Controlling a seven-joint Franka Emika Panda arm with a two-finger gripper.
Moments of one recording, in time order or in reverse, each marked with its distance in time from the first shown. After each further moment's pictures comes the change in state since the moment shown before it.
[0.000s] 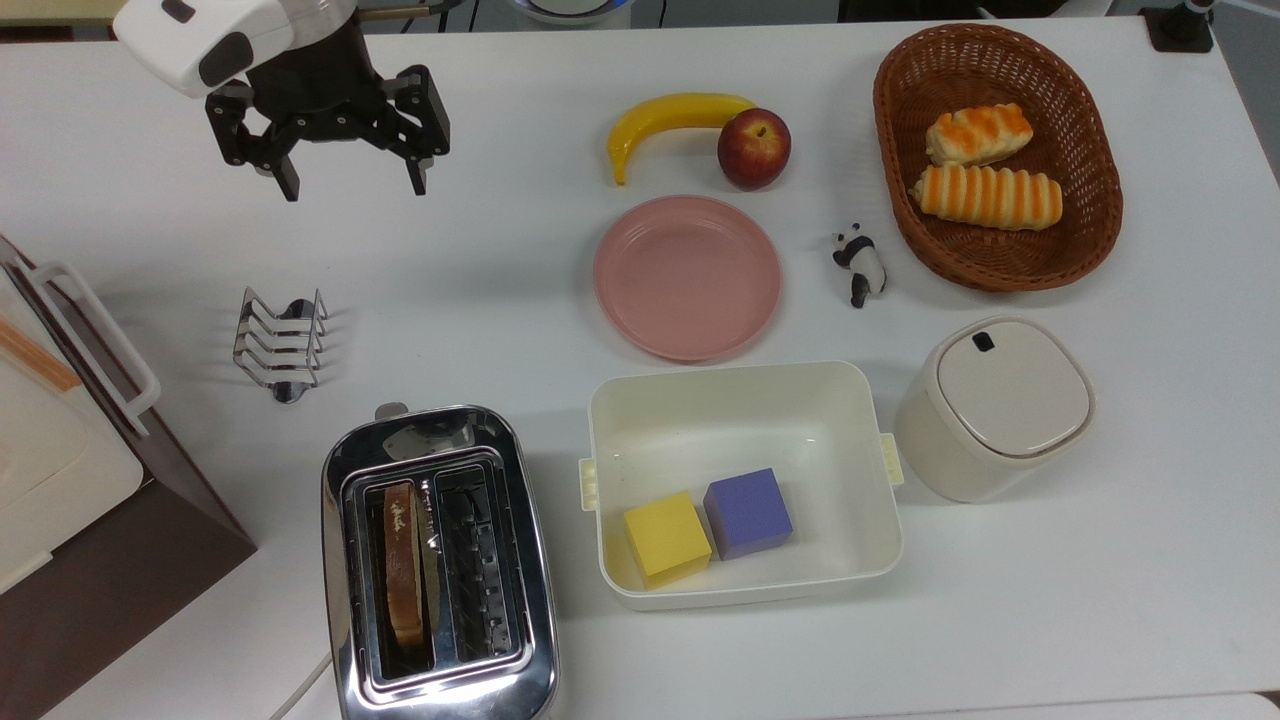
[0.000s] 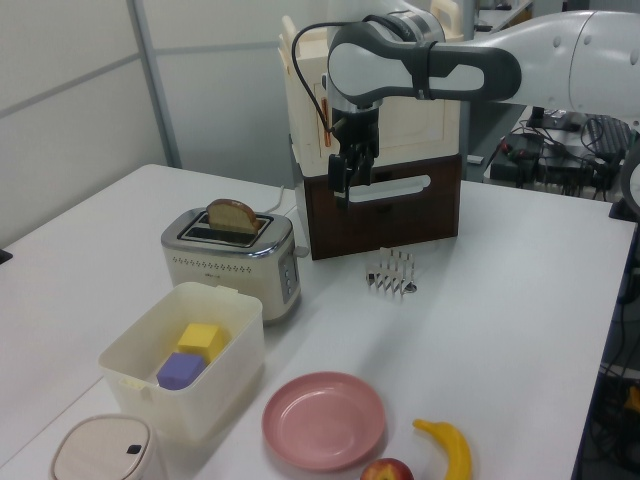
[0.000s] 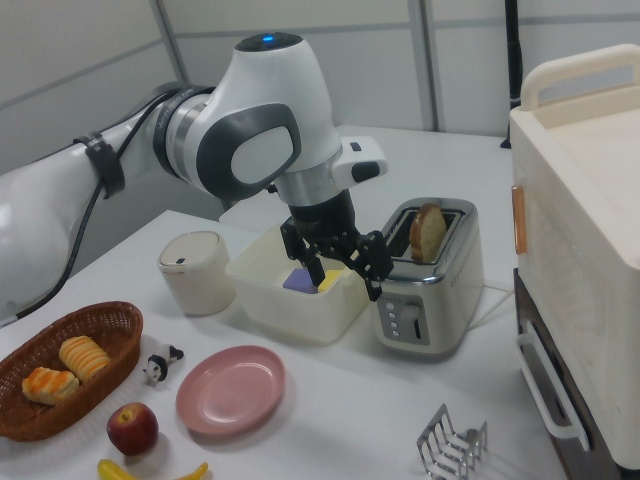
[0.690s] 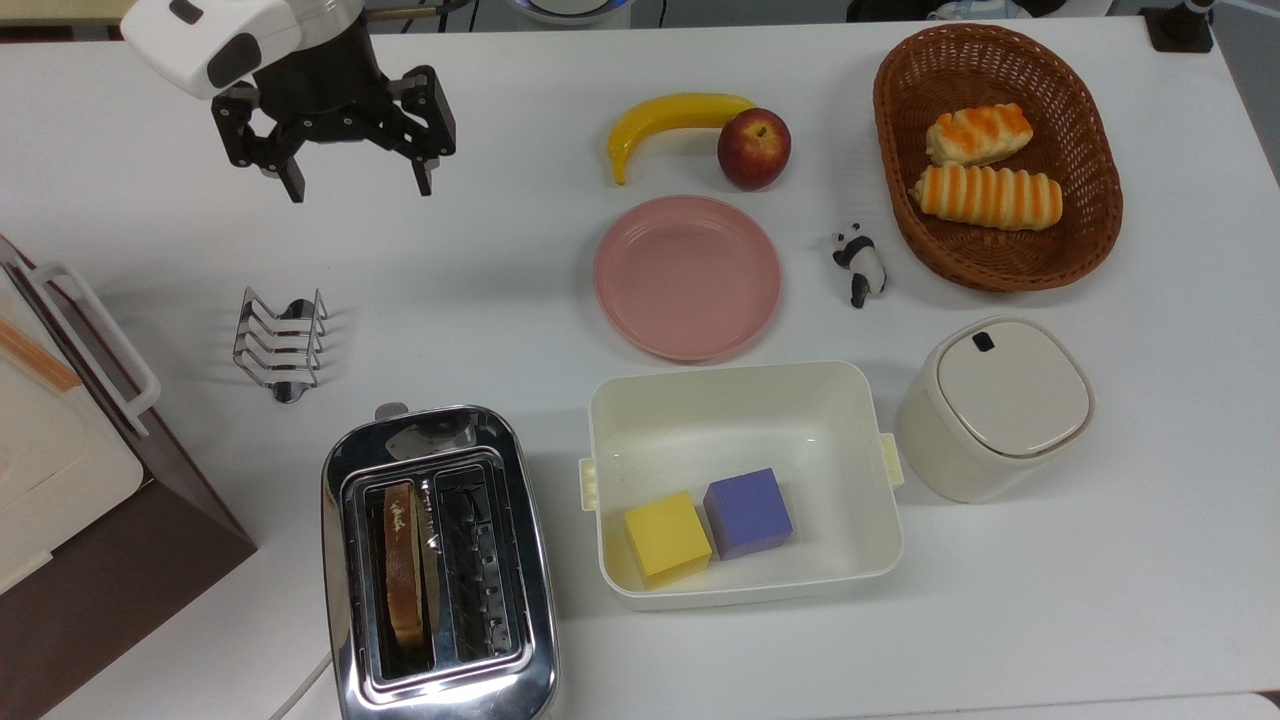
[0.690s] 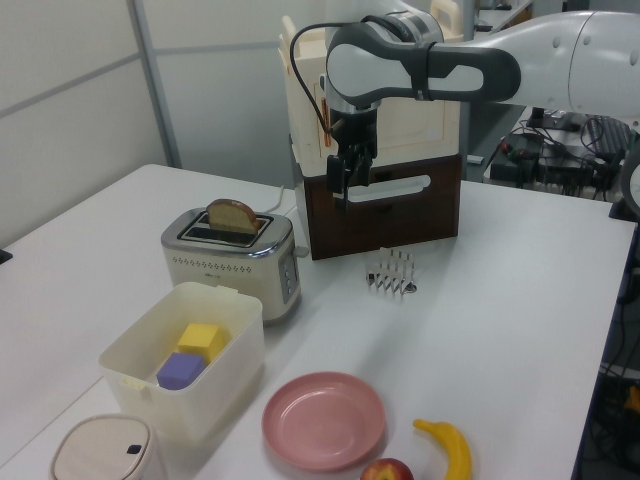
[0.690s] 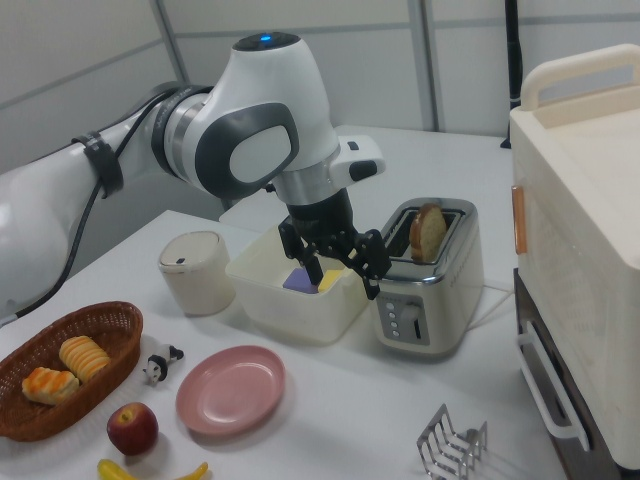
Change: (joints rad) arm 0.006 0.000 0.000 0.000 0.000 0.000 0.000
